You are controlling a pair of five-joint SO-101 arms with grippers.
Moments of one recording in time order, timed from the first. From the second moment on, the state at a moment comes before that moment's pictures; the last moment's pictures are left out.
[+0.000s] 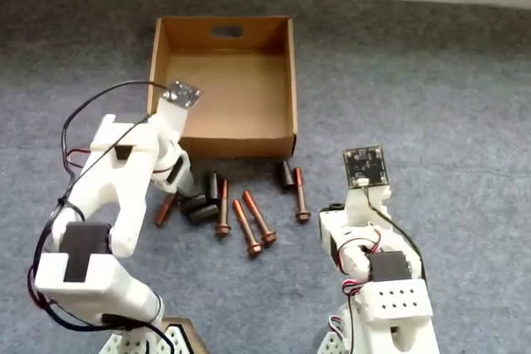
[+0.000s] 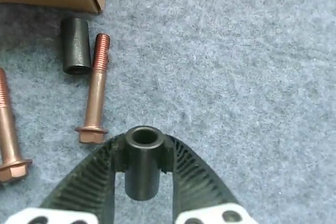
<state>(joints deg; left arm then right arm) -6.2 6.0 28.7 61.1 -22.5 -11.3 -69.6 82.2 46.9 3.2</state>
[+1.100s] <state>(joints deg) -2.9 12.4 22.5 61.9 -22.5 -11.3 -69.6 82.2 46.9 3.2</state>
